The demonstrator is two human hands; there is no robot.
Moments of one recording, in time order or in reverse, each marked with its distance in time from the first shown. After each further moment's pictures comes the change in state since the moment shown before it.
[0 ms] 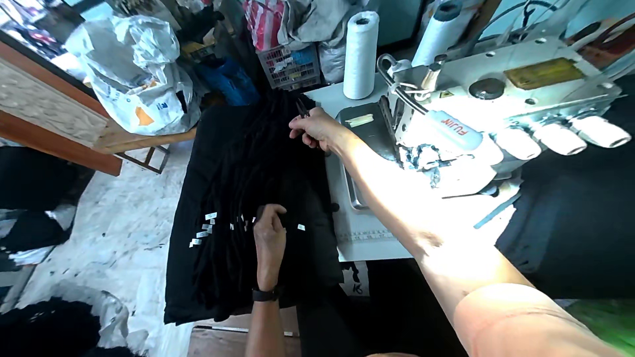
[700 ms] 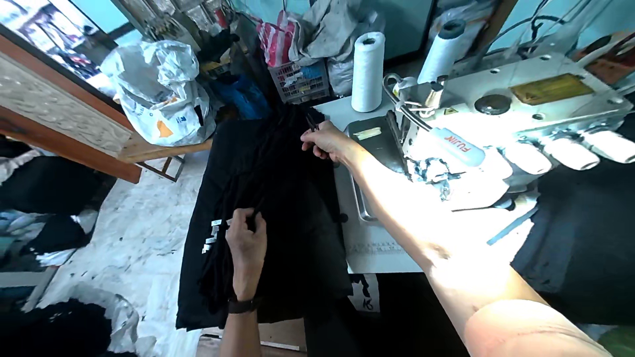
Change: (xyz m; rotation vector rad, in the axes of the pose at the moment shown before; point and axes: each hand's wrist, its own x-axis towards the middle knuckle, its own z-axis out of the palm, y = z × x) left_hand 0.022 -0.008 -0.047 0.163 0.258 0.186; right_hand 0.006 0.001 -0.001 -0.043 0.014 -0.003
